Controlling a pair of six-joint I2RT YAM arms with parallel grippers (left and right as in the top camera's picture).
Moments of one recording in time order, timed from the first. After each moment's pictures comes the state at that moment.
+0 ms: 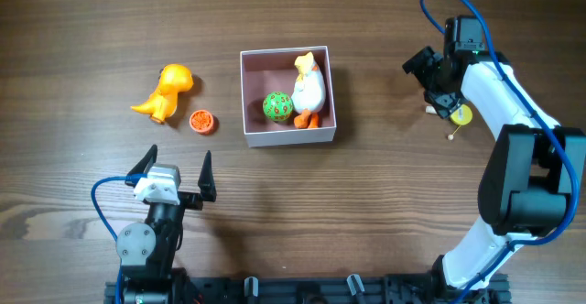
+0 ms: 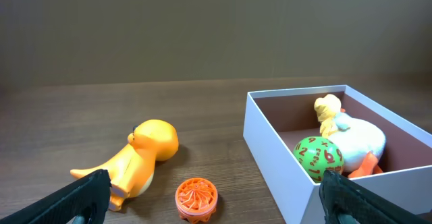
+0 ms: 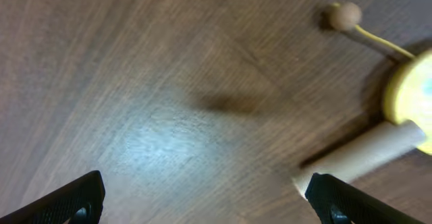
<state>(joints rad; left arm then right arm) 0.00 0.01 0.01 -0.06 0.13 -0.02 -0.06 1.93 1.32 -0.62 -0.04 0.85</state>
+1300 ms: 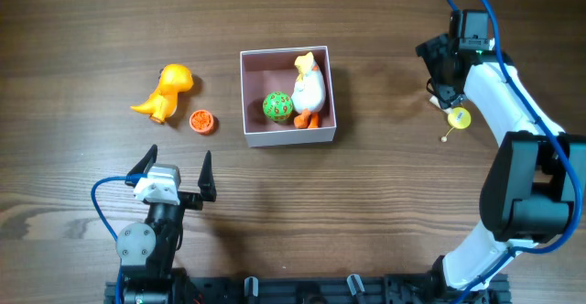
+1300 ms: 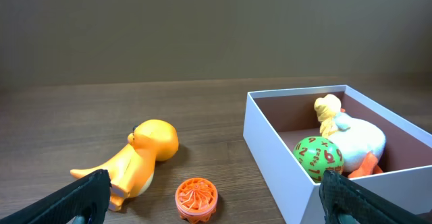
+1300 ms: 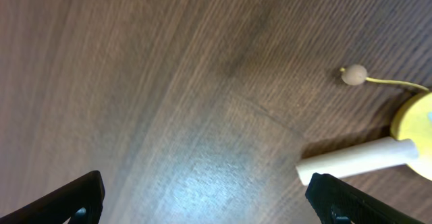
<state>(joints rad) 0.00 0.01 0.01 -0.06 0.13 -0.02 -0.06 1.90 1.32 -0.50 0.07 1.08</state>
